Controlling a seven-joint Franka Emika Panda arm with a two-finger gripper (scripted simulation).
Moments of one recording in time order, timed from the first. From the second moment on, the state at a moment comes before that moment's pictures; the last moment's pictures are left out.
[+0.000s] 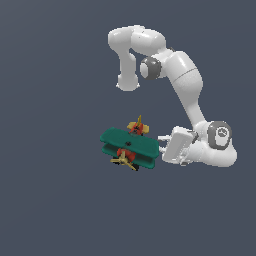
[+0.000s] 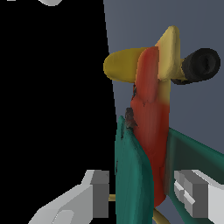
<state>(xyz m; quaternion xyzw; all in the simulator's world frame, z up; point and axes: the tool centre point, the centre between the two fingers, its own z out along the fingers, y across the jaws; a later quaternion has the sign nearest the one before) 0.008 0.130 0.132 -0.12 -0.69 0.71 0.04</state>
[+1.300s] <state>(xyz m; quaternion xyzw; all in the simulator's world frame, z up) 0.000 0.101 0.133 -0.12 -0.69 0.71 0.05</state>
